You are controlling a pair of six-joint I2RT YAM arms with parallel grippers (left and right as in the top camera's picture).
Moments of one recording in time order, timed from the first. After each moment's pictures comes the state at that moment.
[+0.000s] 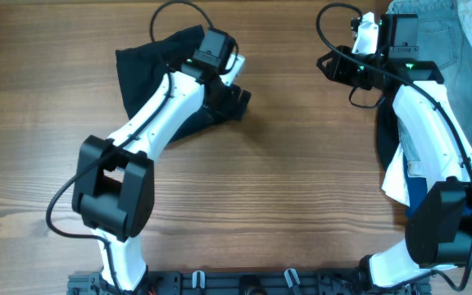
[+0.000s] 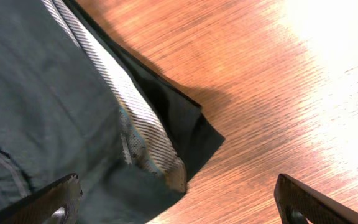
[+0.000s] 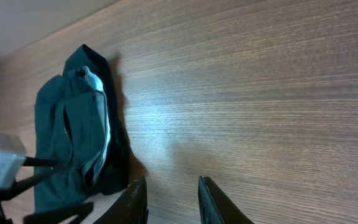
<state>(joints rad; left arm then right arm) -0.44 2.00 1.59 -0.81 0.04 0.00 0.01 1.73 1.38 -0.55 -0.45 0.28</state>
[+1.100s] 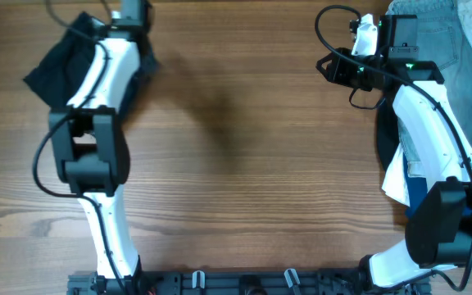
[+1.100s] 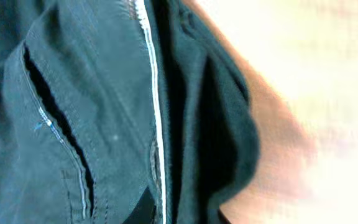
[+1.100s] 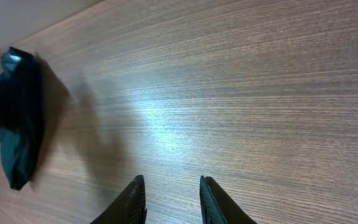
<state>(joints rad) -0.05 2.27 1.89 -0.76 -0.36 -0.24 0.01 1.73 1.38 -0.57 -0.45 0.26</state>
